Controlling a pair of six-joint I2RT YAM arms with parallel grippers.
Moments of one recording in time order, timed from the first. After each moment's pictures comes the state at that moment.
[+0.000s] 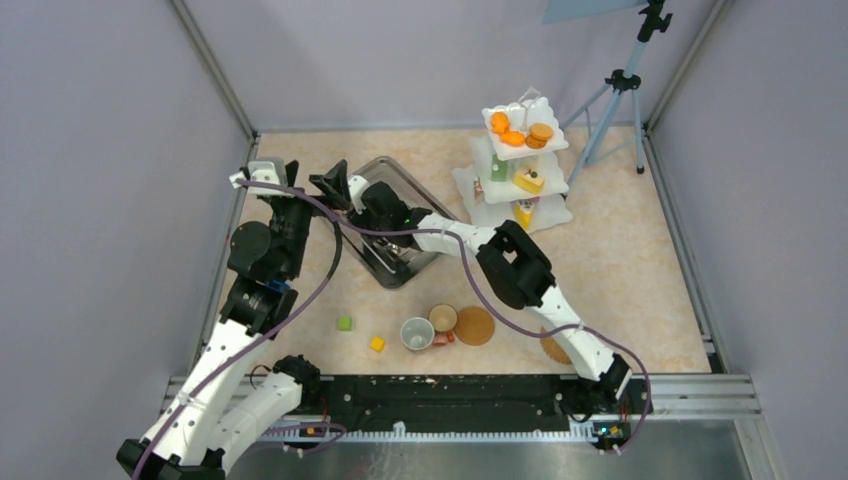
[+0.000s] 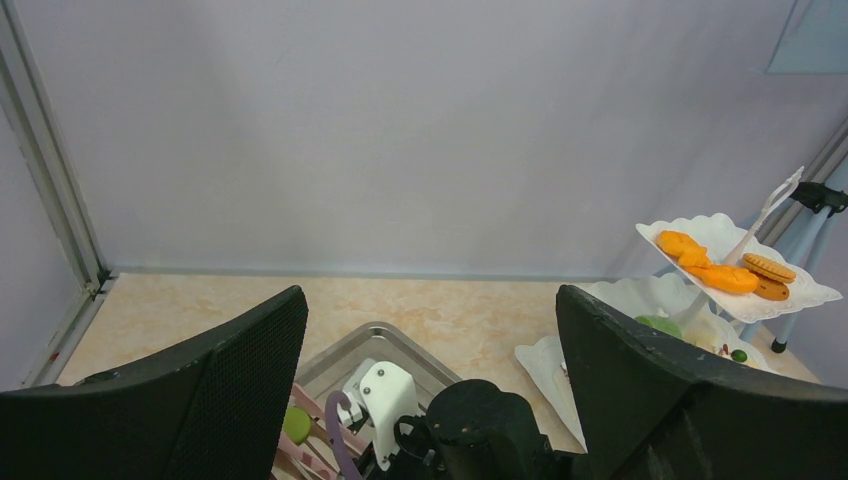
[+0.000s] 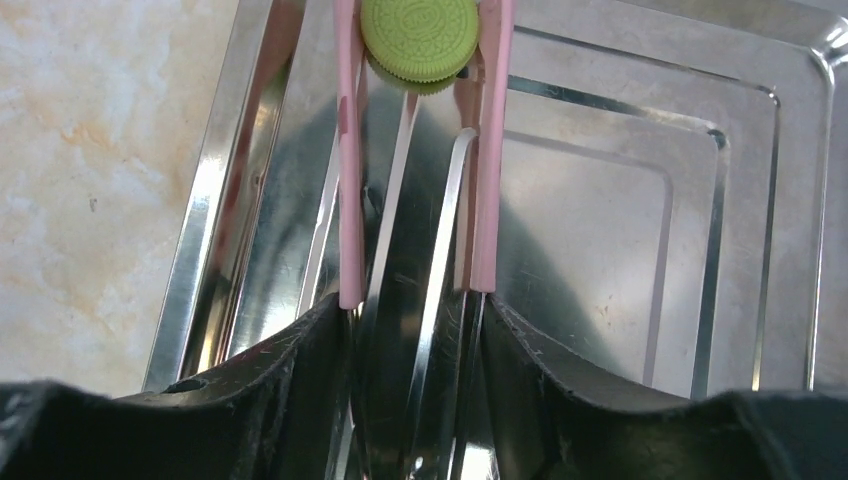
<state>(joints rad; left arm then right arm) -0.41 0.74 0.83 0.20 -0.26 -0.13 0.92 2.51 2.01 -0.06 0.07 -0.10</state>
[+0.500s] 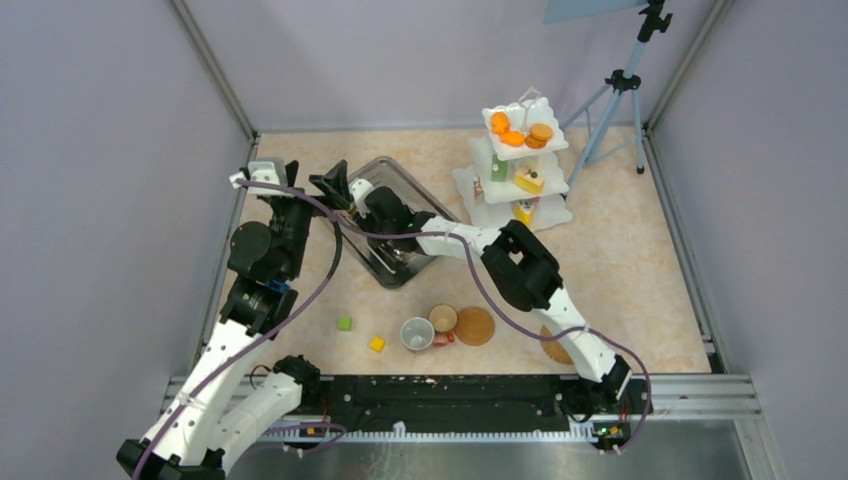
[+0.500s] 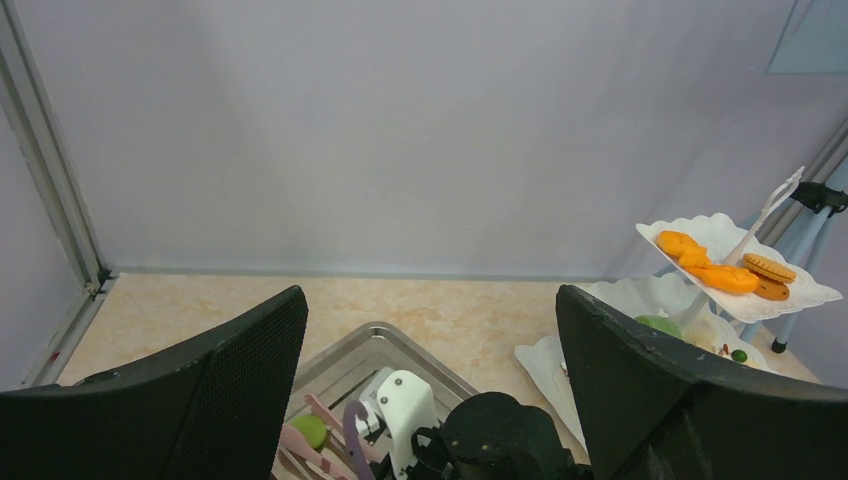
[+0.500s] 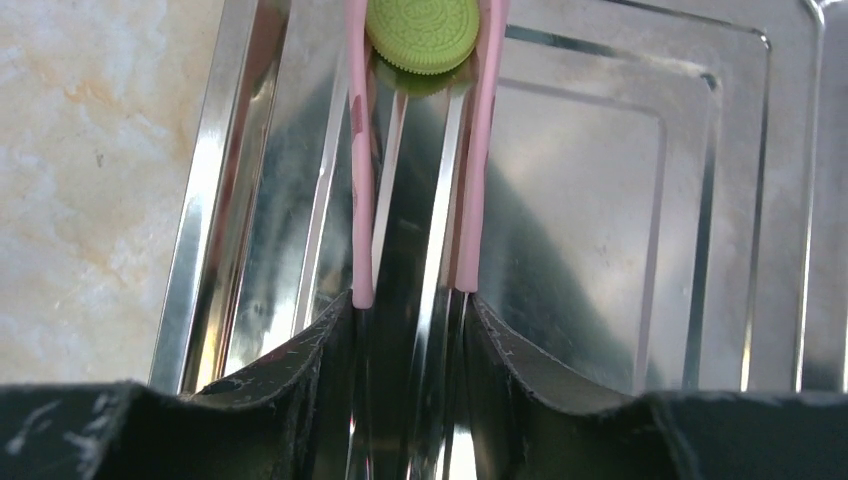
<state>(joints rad) -0.41 0.74 0.83 0.20 -0.26 -0.13 0.93 2.44 1.92 -0.05 0.11 -0.08</state>
